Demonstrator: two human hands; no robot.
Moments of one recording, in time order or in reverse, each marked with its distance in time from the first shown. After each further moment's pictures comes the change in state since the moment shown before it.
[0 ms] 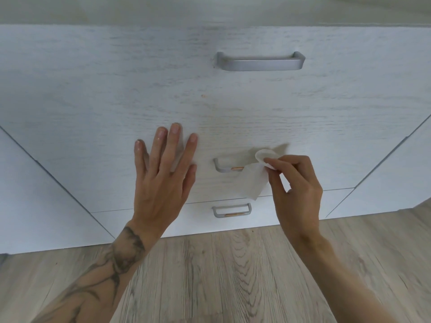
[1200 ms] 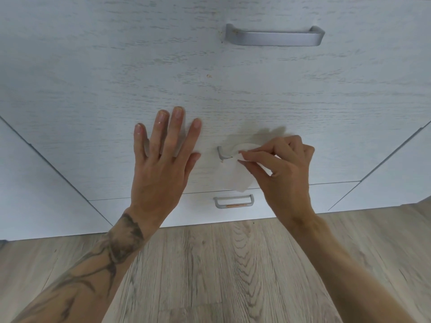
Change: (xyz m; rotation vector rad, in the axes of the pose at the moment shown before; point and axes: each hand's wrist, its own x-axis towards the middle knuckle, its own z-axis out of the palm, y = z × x) left_hand -0.004 -0.005 0.006 0.144 -0.051 0.011; right_hand 0.017 -0.013 0.017 -0.037 -0.089 -0.263
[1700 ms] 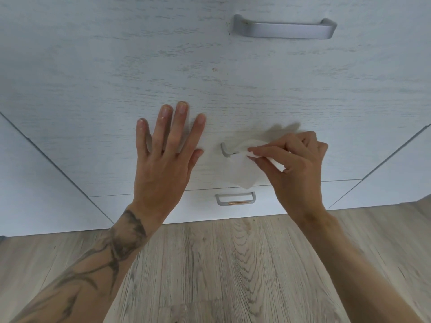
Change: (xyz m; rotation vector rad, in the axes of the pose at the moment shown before) left_hand 0.000 0.000 0.004 0.019 0.011 -0.001; right_hand 0.001 0.006 -0.007 -0.031 -0.006 0.035
